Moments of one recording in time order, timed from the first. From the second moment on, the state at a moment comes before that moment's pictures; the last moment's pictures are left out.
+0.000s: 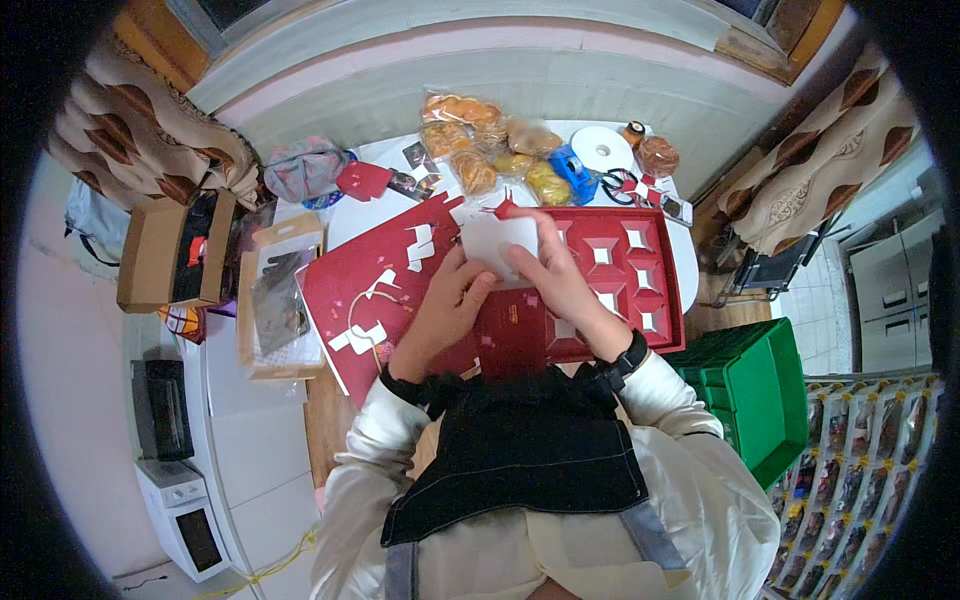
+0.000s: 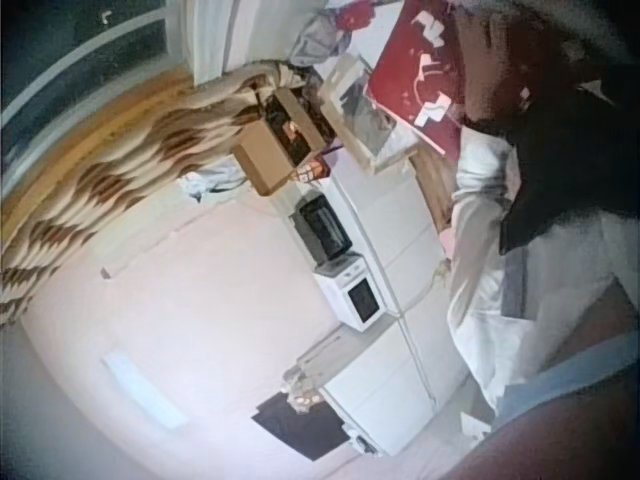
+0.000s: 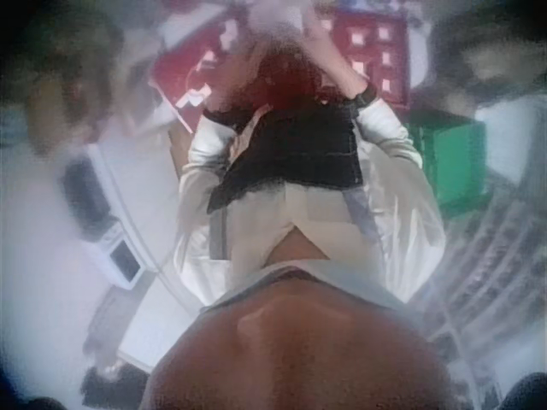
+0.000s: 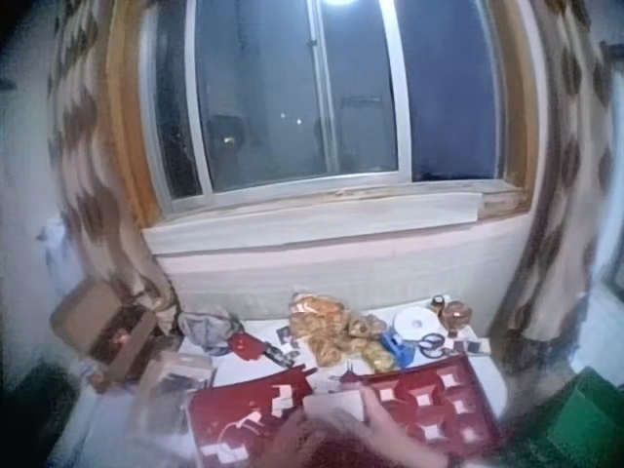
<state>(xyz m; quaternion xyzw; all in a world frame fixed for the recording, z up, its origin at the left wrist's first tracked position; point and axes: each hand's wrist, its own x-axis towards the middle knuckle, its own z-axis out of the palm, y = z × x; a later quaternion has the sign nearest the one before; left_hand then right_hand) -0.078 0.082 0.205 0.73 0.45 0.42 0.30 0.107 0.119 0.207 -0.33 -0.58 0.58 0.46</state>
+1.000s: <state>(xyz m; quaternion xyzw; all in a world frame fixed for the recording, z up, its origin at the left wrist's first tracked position) -0.056 0.046 0.165 0.51 0.57 0.36 0.53 0.141 0.100 0.175 -0.38 -0.45 0.77 0.26</state>
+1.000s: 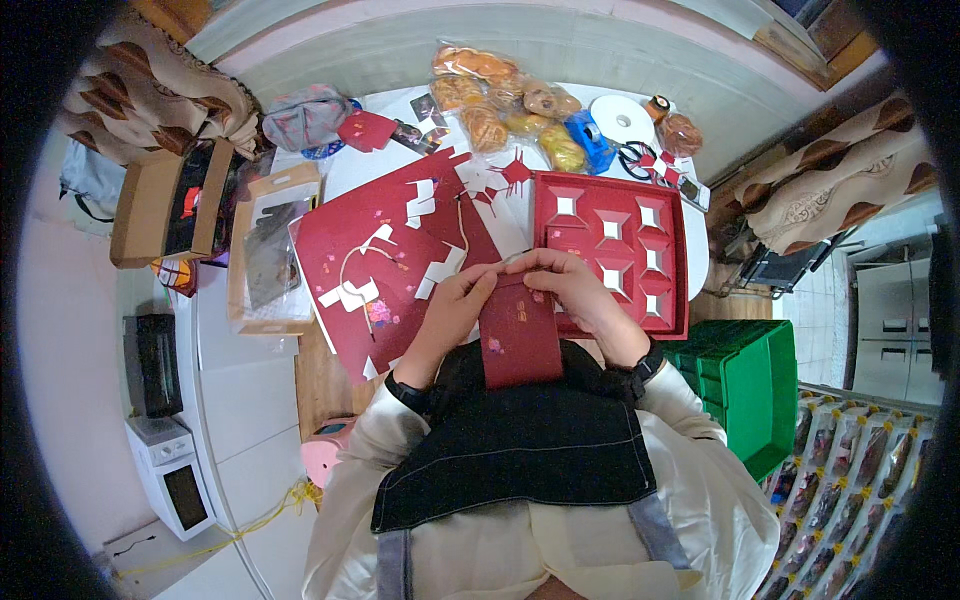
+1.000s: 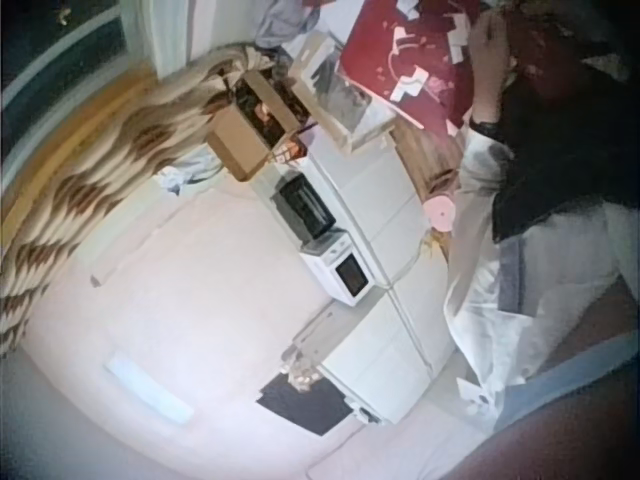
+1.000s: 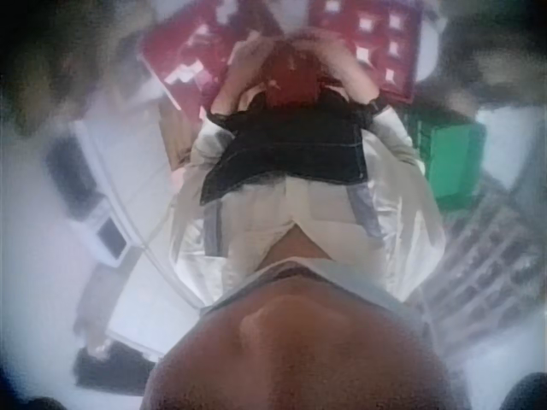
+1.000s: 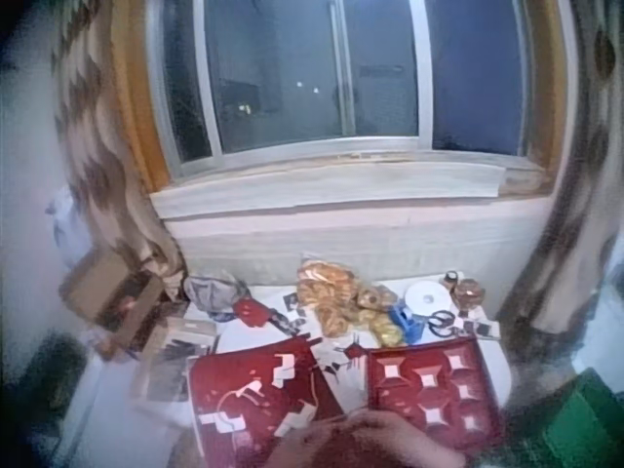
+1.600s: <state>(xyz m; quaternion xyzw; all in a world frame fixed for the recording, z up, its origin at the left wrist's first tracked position) -0.061 0.047 0.225 0.62 0.42 0.37 0.55 0.137 0.102 0.213 -0.30 -0.47 0.79 0.27</state>
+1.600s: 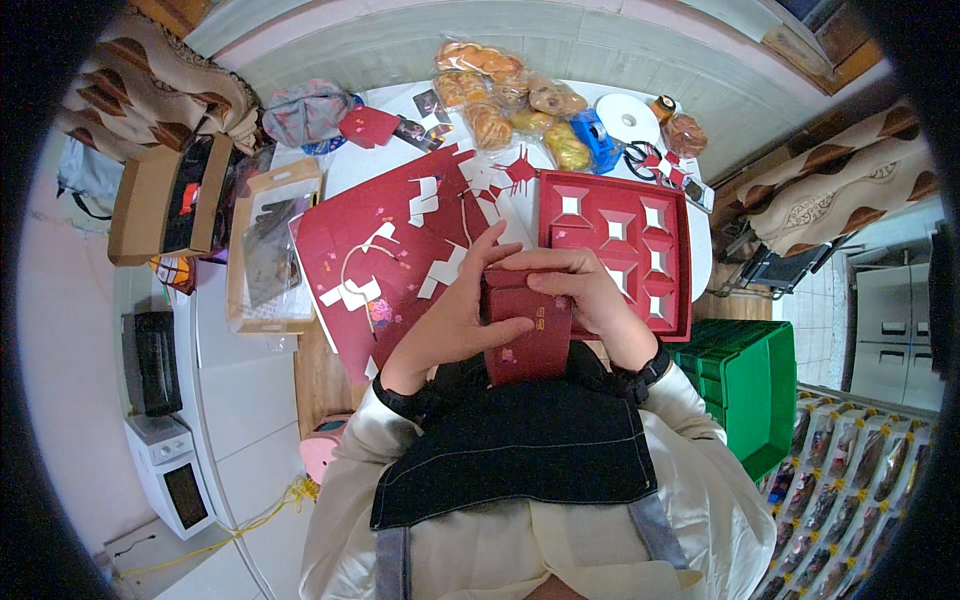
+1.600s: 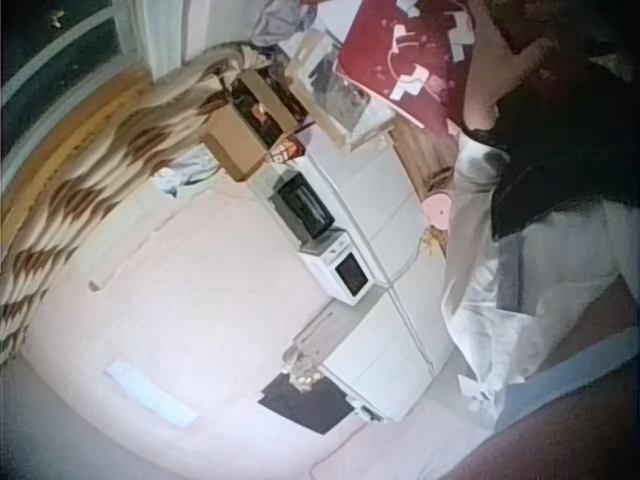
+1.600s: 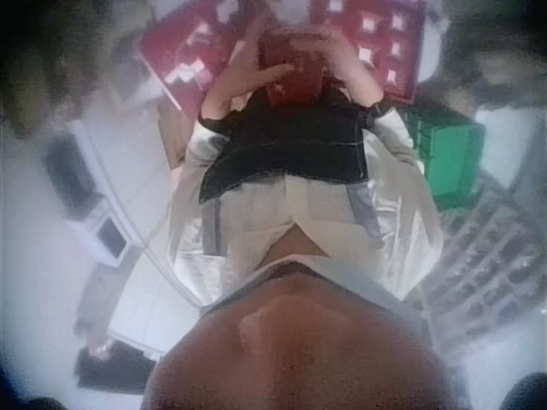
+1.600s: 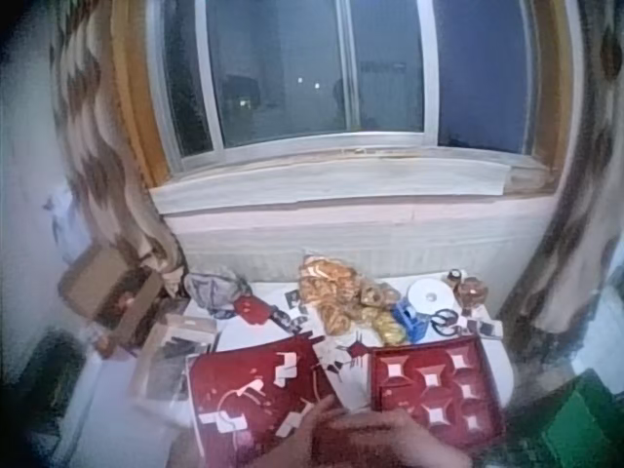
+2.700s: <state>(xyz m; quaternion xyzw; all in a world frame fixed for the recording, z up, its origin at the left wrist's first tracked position) -0.083 0.073 0.184 0.22 0.36 0.67 0.61 0.153 0.115 0.189 -0.20 -0.61 0.70 0.31</state>
